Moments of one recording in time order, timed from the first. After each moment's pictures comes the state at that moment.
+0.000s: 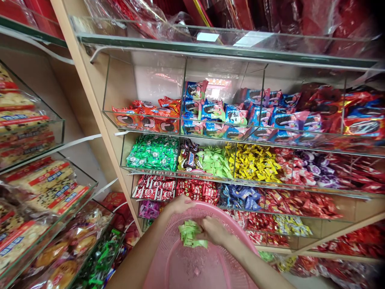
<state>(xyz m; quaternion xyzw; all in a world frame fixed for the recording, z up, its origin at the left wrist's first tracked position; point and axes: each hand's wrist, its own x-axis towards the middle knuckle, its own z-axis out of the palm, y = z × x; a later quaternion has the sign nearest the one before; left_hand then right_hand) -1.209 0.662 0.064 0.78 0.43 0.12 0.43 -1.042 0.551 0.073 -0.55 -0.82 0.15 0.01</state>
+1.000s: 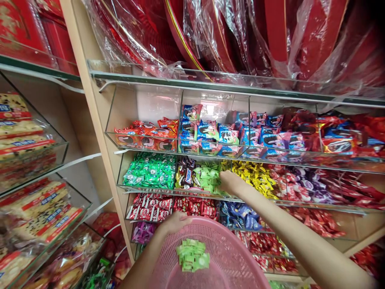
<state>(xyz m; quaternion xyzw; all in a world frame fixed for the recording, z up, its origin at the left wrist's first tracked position) -1.217 0.668 0.073 0.78 0.41 0.16 0.43 -1.002 0.633 0.281 -0.71 -0.70 -0.05 -0.06</state>
